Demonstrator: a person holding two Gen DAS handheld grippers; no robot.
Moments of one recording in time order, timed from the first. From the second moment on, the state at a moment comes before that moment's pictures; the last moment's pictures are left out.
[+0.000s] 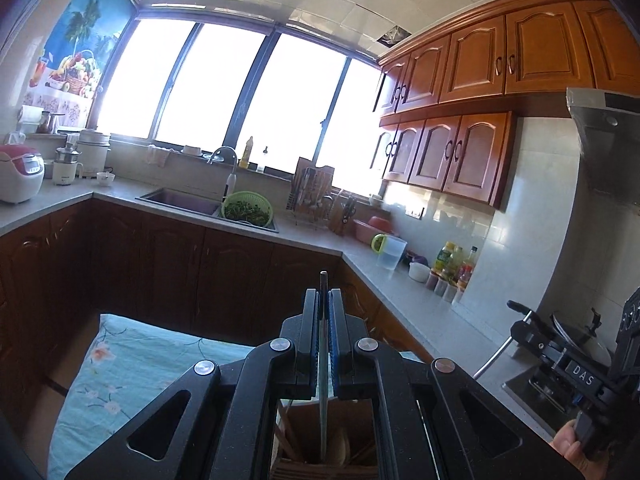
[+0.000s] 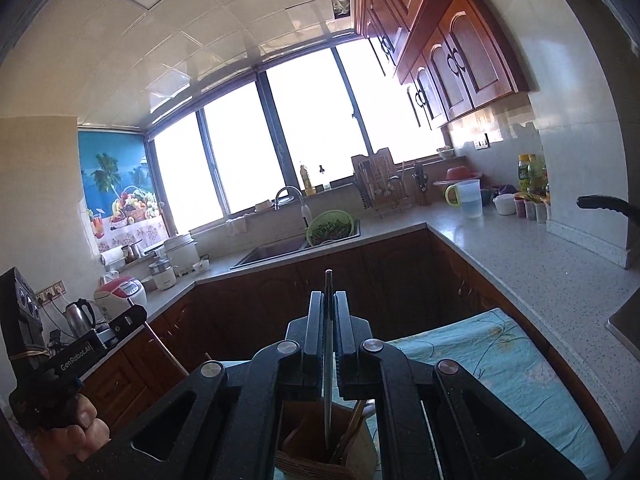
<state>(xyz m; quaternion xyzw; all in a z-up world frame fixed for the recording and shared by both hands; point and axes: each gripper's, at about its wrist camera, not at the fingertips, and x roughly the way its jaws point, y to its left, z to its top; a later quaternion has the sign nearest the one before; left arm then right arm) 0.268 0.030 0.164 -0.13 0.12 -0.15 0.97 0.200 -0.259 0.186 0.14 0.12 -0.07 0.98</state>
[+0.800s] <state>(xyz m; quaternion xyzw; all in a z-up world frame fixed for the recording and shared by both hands) 0.301 0.005 0.105 -0.12 0.19 -0.15 0.96 0.220 -0.266 0.104 0.16 0.20 -0.08 0.96</state>
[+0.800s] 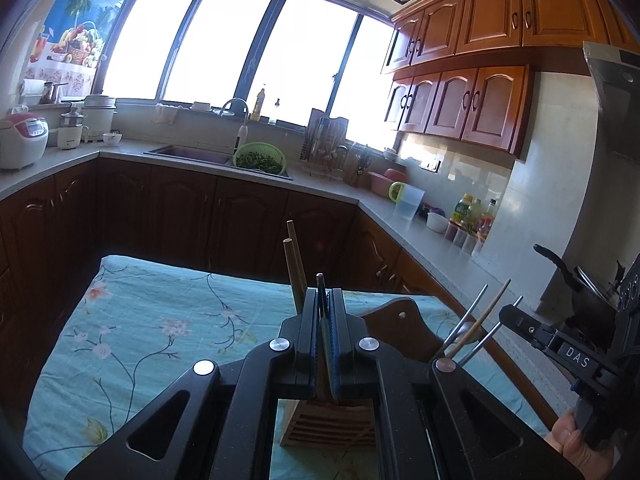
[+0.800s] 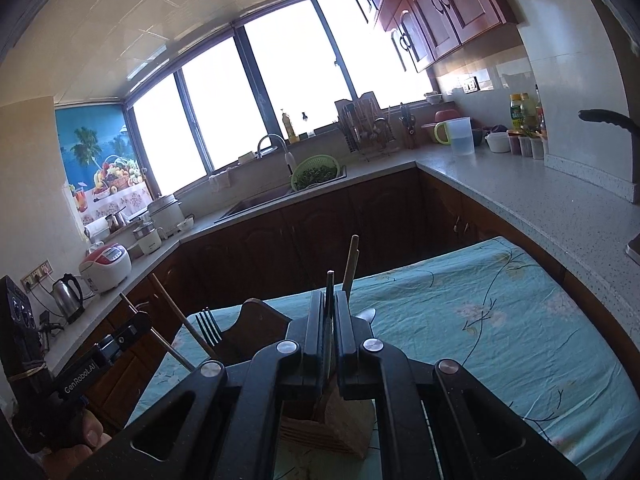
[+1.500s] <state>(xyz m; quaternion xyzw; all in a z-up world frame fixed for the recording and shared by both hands) 0.240 0.050 0.106 -0.17 0.18 -0.14 0.96 0.165 -0.272 0.136 0.19 0.13 -0.06 0.97</state>
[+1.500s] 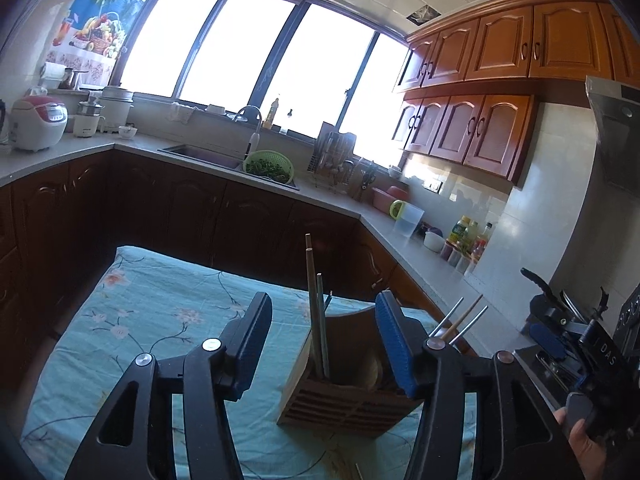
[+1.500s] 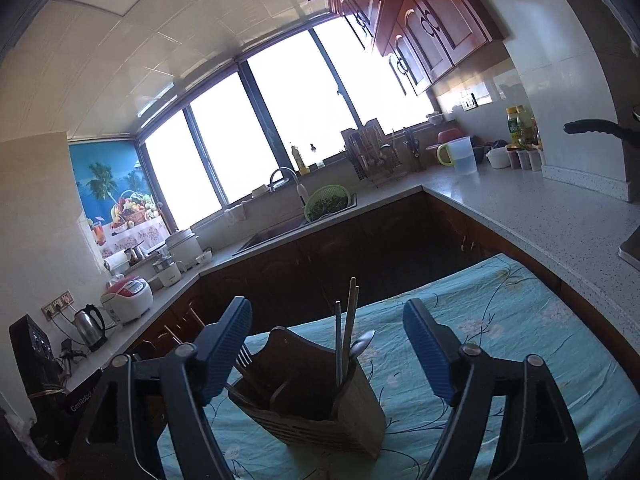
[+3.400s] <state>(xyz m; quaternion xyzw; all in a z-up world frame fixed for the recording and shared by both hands) 0.162 -0.008 0.028 -0.09 0.40 -0.12 0.90 0.026 -0.285 -0.003 0.21 0.30 -0.14 0.92</state>
